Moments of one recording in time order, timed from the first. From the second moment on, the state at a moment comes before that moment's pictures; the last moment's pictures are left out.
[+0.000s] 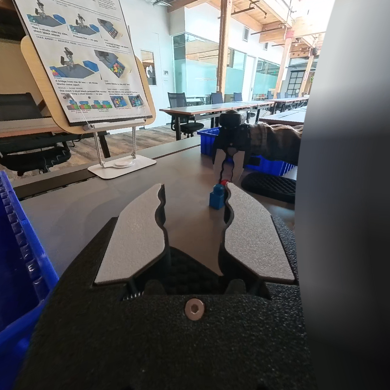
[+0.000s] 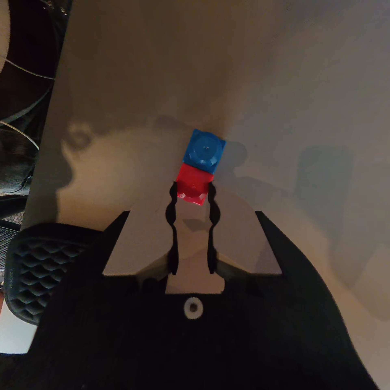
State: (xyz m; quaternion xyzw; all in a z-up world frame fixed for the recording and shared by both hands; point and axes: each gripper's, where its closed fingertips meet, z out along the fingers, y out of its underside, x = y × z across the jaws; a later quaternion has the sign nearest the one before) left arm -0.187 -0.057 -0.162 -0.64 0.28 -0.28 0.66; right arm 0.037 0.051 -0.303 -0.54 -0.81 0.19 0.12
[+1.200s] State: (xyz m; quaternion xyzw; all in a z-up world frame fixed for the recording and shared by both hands) left arm -0.230 -0.037 -0.128 -0.61 0.27 -0.28 0.69; right arm 0.003 0.023 -0.197 -0.51 -0.74 0.30 0.33
